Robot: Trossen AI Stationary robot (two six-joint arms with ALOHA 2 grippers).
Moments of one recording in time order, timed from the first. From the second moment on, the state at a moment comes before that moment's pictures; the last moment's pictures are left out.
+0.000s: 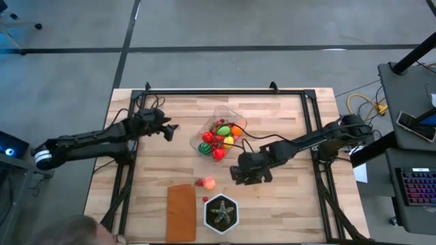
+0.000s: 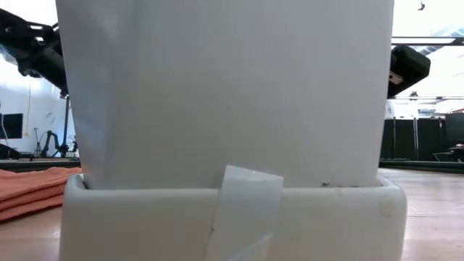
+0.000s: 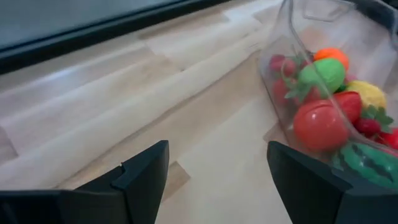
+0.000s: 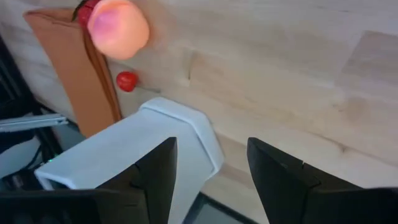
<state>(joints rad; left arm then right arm) 0.50 0.70 0.27 -0.12 -0.11 -0.34 0.25 1.64 1.09 -0.43 -0.22 1.73</state>
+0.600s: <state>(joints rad) 0.54 0.84 0.30 0.06 -0.01 -0.33 0.17 1.66 1.08 -0.36 -0.27 1.58</state>
